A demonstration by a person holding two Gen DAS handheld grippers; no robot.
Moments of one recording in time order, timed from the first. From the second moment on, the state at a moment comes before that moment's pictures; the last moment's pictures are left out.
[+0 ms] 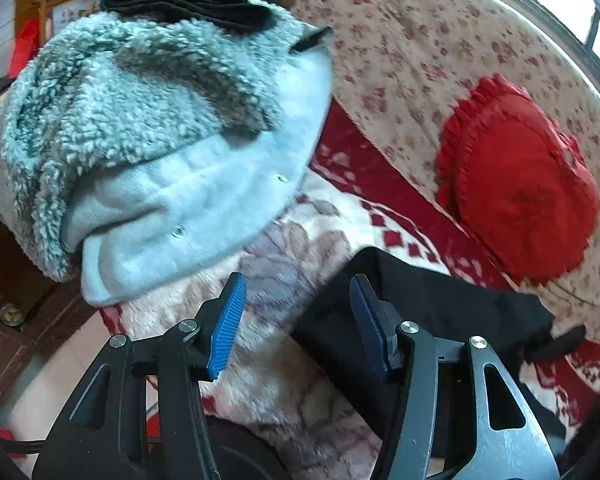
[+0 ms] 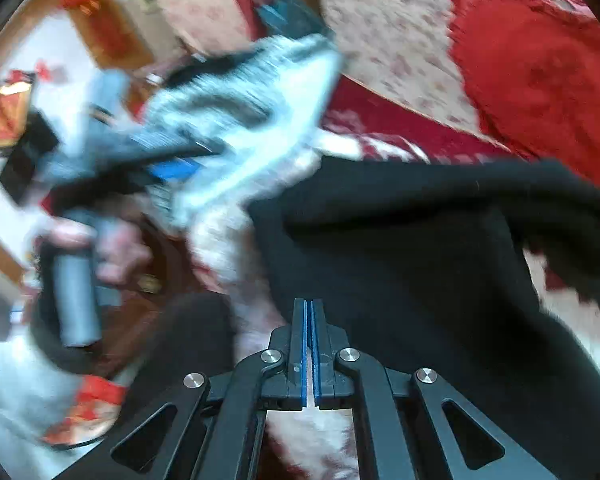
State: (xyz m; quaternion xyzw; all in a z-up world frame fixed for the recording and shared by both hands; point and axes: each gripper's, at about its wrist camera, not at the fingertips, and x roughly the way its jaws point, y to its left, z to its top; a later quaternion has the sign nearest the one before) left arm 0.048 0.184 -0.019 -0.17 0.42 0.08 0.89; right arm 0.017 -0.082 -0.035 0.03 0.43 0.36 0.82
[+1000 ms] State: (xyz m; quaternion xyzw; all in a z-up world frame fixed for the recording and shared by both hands) left arm 0.098 0.069 -0.073 -0.39 0.54 -0.06 0.74; right arm 0.152 -0.204 -0.030 -0.21 0.42 0.25 0.84
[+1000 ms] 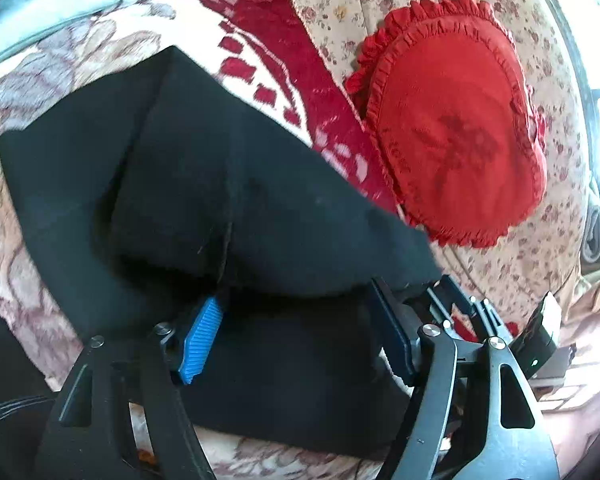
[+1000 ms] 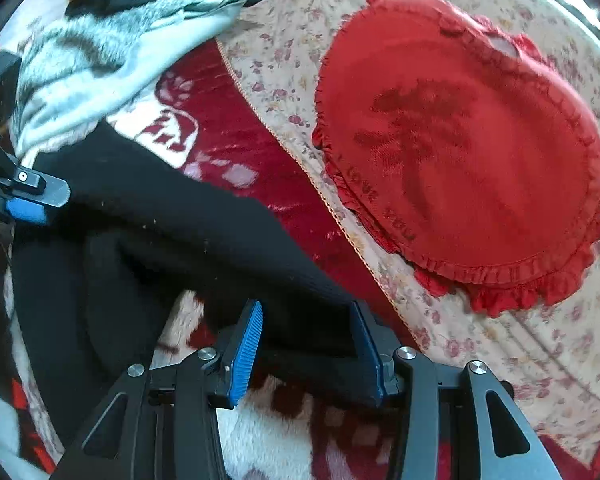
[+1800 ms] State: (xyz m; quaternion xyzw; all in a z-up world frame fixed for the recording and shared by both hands) left arm 0.121 0.092 -0.037 -0.30 0.50 -0.10 0.81; right arm 0.086 -0.210 0.029 -0.09 0.40 0.32 0.86
